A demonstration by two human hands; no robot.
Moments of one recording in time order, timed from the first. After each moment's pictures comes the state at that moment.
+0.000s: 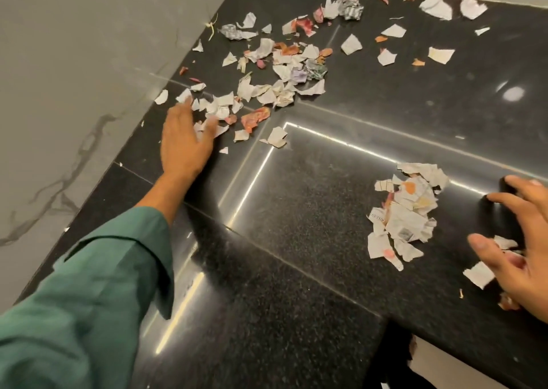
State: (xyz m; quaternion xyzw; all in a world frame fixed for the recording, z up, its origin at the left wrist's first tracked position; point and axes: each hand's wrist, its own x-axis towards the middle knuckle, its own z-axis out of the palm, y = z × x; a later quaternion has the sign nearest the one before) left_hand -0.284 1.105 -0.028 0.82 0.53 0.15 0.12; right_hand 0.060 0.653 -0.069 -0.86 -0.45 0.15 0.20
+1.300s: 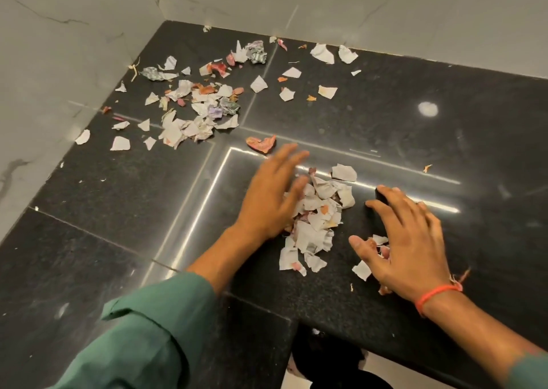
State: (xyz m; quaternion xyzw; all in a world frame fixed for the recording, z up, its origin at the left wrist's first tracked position) left_hand -0.097 0.899 -0.029 0.91 0.20 0.18 0.33; right_hand 0.033 0.660 -0.015 -0.88 -0.45 0.10 0.15
